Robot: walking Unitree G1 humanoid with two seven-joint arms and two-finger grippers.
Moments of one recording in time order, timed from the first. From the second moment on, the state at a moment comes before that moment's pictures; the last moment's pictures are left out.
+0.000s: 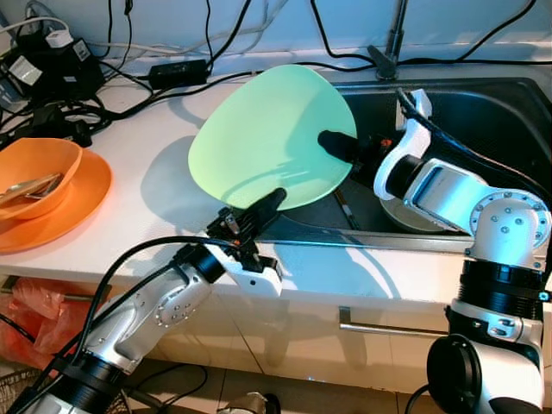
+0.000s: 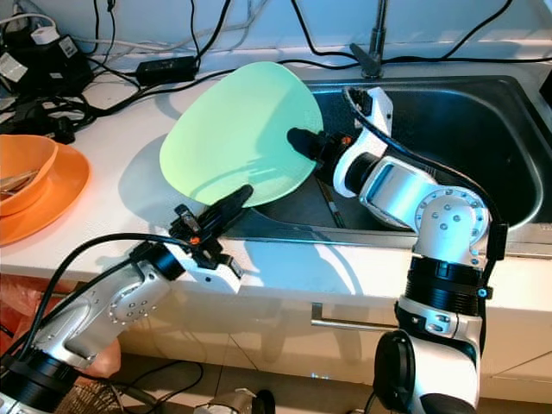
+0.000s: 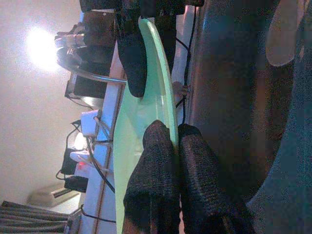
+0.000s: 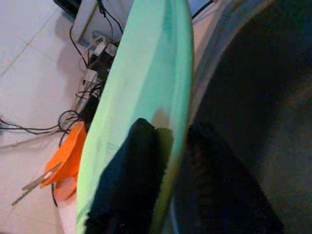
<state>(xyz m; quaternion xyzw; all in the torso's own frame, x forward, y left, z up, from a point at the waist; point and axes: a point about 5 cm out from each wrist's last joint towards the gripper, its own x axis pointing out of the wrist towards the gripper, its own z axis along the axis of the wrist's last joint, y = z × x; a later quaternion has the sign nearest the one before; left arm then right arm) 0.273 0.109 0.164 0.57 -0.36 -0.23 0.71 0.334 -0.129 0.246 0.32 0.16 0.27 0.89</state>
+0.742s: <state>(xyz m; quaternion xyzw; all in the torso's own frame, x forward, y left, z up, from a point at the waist) 0.264 0.109 0.161 0.50 -0.38 -0.22 0.74 0.342 -0.145 0.228 0.31 0.14 0.20 0.92</state>
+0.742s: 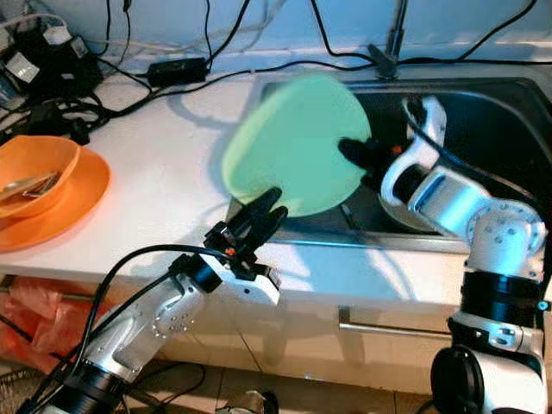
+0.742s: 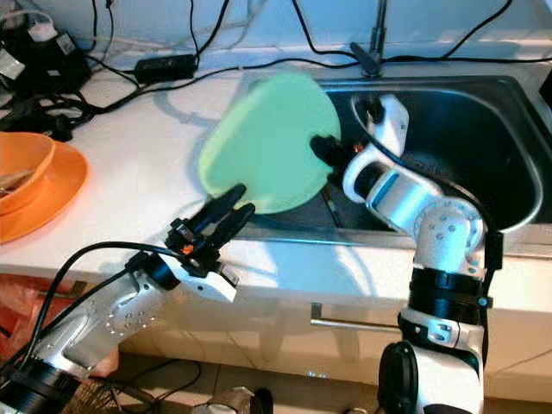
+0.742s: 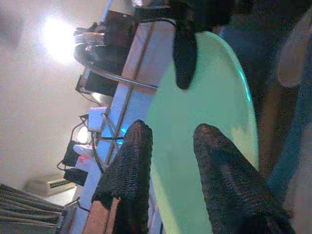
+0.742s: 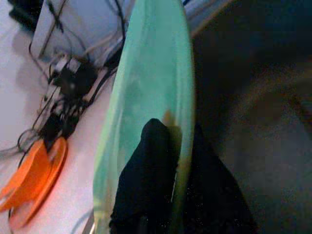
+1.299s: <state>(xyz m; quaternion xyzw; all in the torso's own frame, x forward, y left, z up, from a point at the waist) 0.266 0.108 0.181 0.43 -0.37 -0.21 0.79 0.361 -0.194 0.207 0.33 0.09 -0.01 0.94</state>
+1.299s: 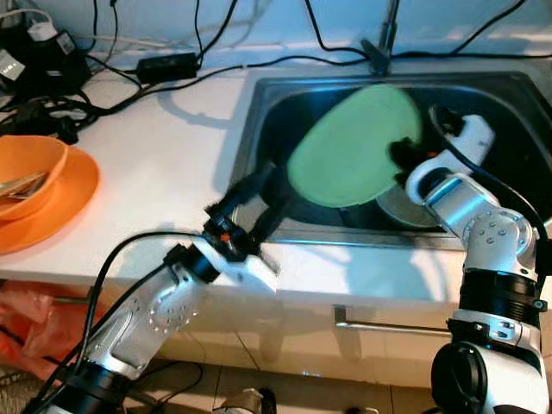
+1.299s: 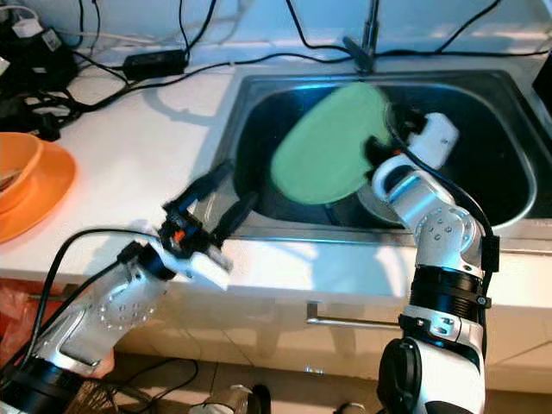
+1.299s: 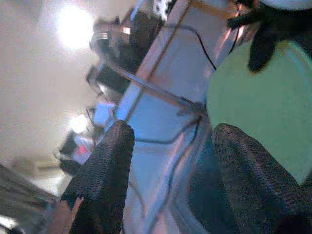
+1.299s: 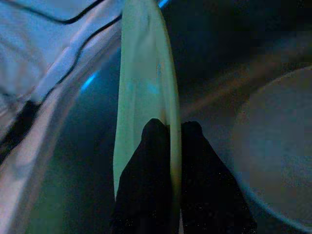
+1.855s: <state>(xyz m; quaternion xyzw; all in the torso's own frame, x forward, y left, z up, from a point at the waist) 0.297 0.098 0.170 0.23 -0.14 -0.30 0.92 0.363 -0.232 0.183 0.19 0.11 -0.11 0.97</state>
